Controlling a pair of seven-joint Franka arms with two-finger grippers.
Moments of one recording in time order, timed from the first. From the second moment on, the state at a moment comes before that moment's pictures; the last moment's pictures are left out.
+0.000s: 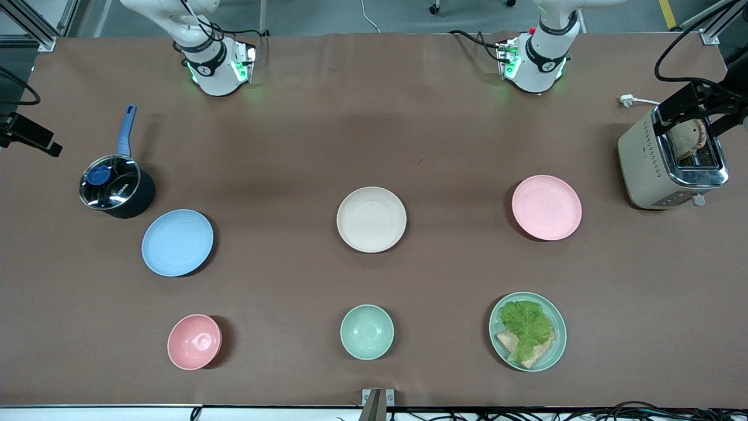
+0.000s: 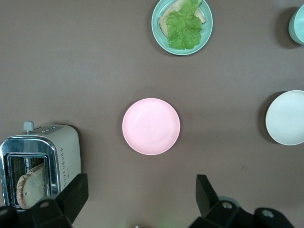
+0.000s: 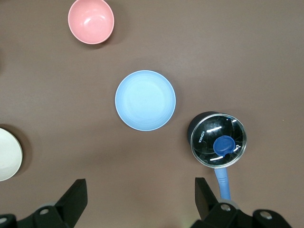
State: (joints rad) left arm 0.00 -0.03 -0.04 -1.47 -0.04 1.46 -0.04; right arm -0.07 0.00 -0.01 -1.48 0.00 1.46 0.12
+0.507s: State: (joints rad) left arm 0.00 -0.03 -0.03 -1.47 -0.04 1.46 -0.04; right arm -0.08 0.00 -0.01 -1.48 0.00 1.46 0.07
